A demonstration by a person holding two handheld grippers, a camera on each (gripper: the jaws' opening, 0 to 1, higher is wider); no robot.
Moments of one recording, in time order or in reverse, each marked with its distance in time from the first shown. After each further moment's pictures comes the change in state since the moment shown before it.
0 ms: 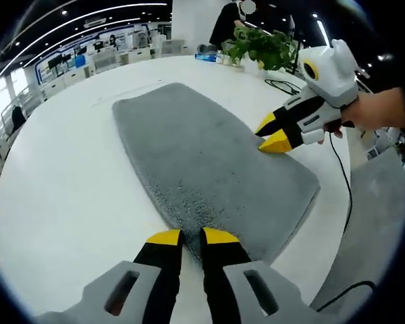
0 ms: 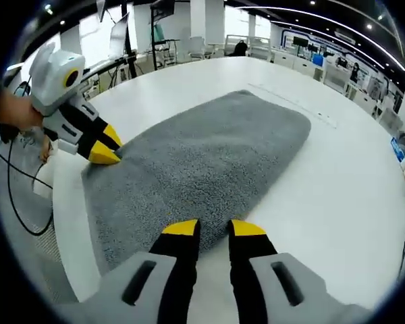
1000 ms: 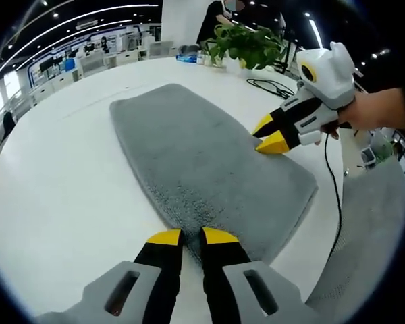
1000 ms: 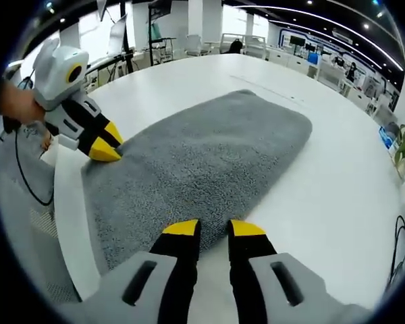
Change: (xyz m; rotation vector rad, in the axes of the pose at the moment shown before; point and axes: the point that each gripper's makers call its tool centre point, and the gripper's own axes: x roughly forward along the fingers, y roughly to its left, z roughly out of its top) left arm 0.037 -0.085 0.035 0.014 -0.005 -0.037; right arm -0.056 -0.053 -0.061 0.006 0.001 -0.020
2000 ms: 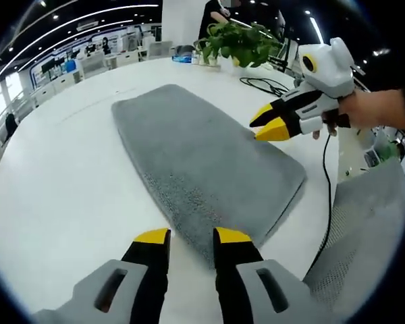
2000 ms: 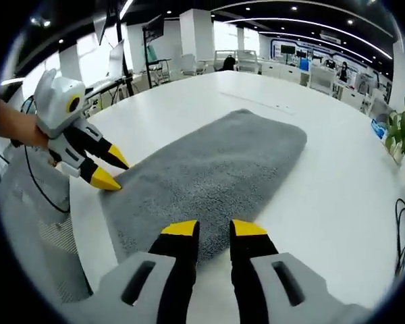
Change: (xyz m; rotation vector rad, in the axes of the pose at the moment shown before) left arm -0.013 -0.037 -0.006 0.012 0.013 0.031; right arm -0.042 0.009 -0.004 0.013 -0.133 0.041
